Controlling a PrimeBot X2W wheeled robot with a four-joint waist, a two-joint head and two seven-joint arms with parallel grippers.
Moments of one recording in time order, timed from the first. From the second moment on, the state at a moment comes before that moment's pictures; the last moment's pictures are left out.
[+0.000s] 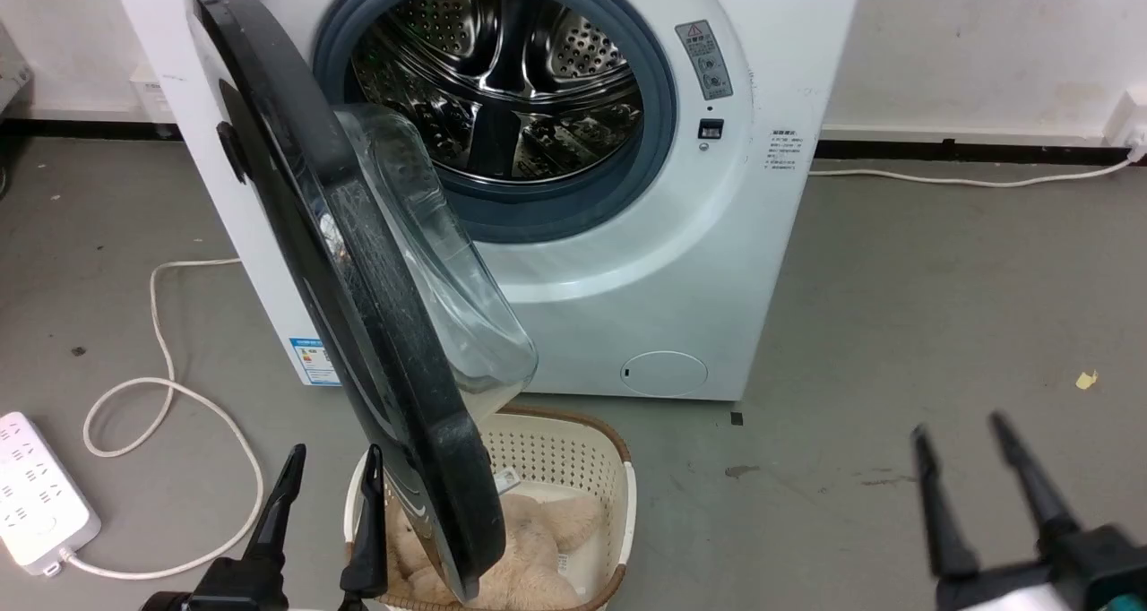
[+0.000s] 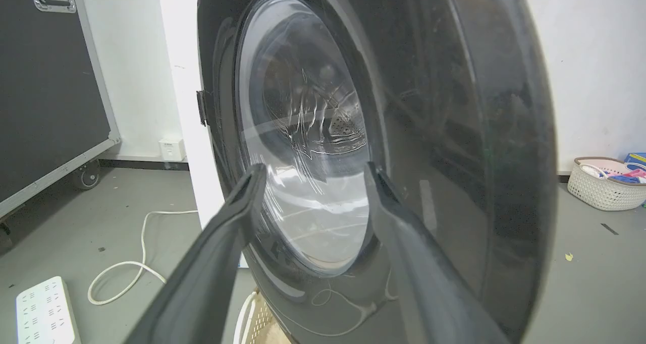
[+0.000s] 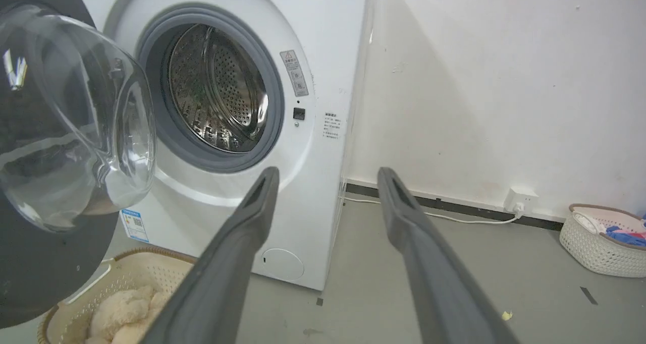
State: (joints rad) left arm 0.12 0.05 0.00 -0.03 -0.09 -0.05 -0.26; right arm 0.09 -0.06 -0.08 -0.04 -0.02 0.13 -0.25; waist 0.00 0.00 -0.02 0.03
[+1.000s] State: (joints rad) left arm -0.02 0.05 0.12 -0.38 -0.15 -0.01 -0.26; right arm 0.11 -0.06 -0.09 -0.07 0.02 0.13 -0.26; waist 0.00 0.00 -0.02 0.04
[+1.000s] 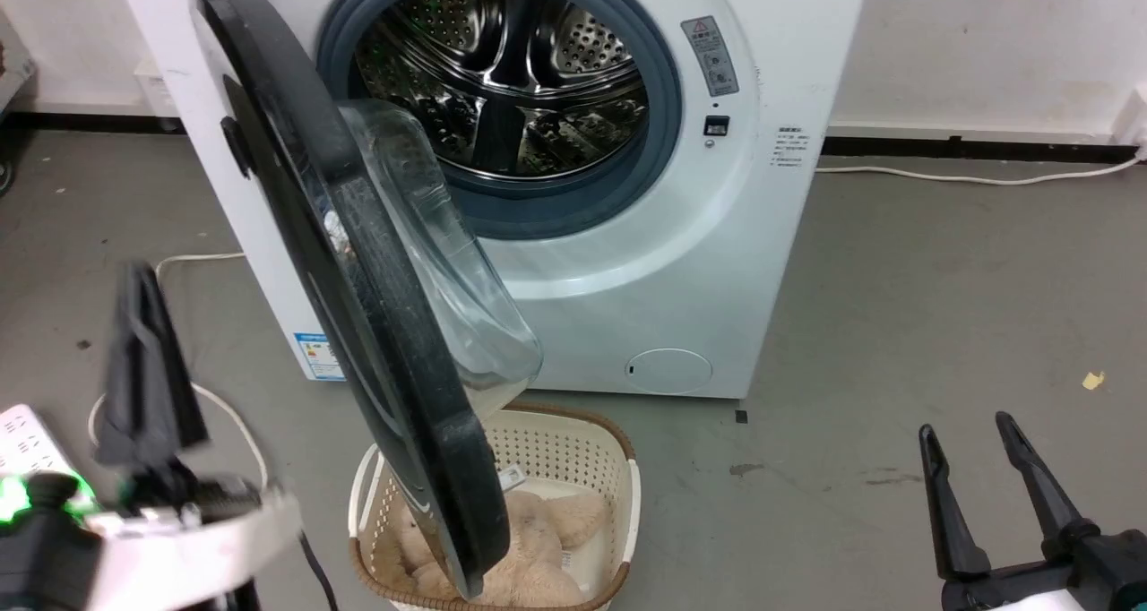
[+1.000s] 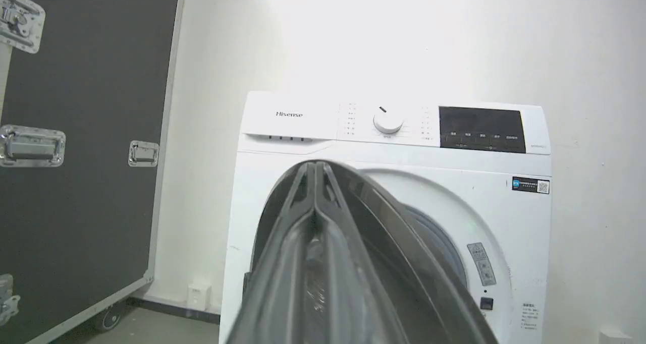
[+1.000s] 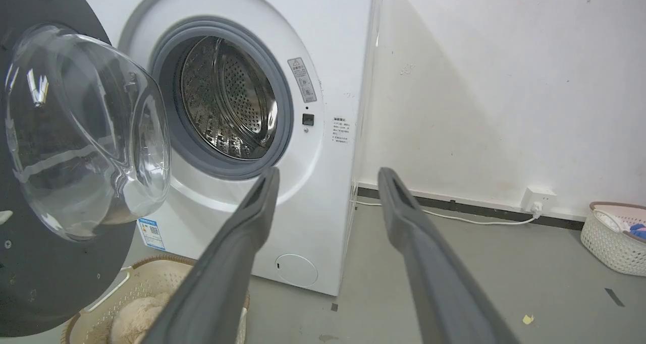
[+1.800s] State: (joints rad) left arm 0.03 0.05 -0.38 -0.26 -0.14 -0.09 -0.05; right arm 0.11 -0.05 -0.05 -0.04 0.07 0.13 -0.26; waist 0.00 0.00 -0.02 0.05
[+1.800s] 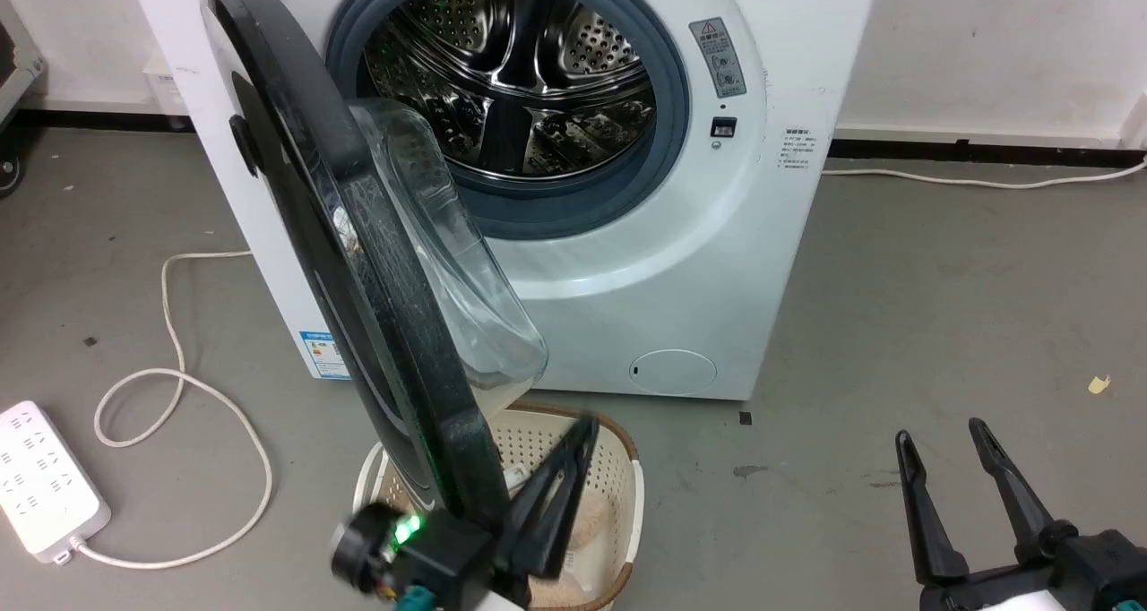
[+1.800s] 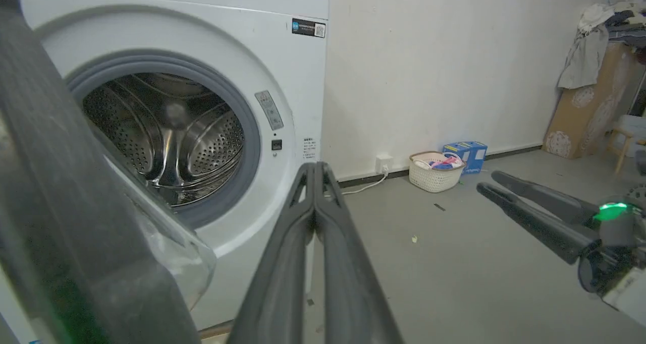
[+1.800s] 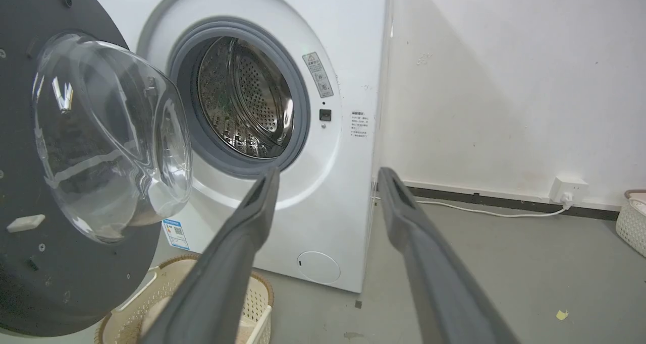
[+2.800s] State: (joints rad) left arm 0.06 0.15 -0.15 0.05 -0.24 0.04 -0.12; right arm 0.10 -0.05 -0.01 -0.01 0.10 0.13 -0.26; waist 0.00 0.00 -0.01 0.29
